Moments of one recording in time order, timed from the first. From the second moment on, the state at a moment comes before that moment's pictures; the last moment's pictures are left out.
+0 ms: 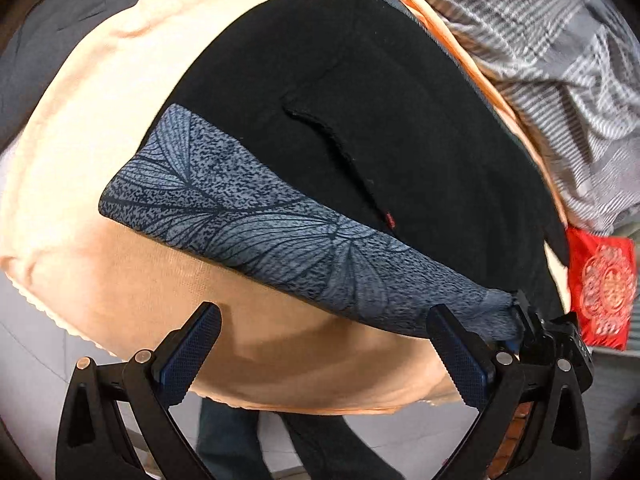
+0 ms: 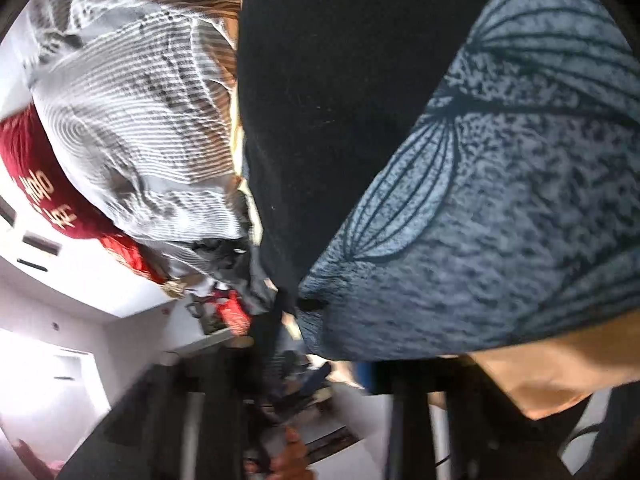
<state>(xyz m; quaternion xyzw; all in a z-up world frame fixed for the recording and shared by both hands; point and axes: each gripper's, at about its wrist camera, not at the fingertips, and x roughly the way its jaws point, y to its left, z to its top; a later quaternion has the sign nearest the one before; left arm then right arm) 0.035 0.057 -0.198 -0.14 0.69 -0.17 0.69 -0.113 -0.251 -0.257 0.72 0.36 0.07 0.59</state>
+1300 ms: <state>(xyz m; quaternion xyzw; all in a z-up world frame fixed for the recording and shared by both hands) 0.242 -0.048 -0.131 -0.11 0.61 -0.17 0.76 0.075 -0.356 -0.141 0.52 0.51 0.10 0.68</state>
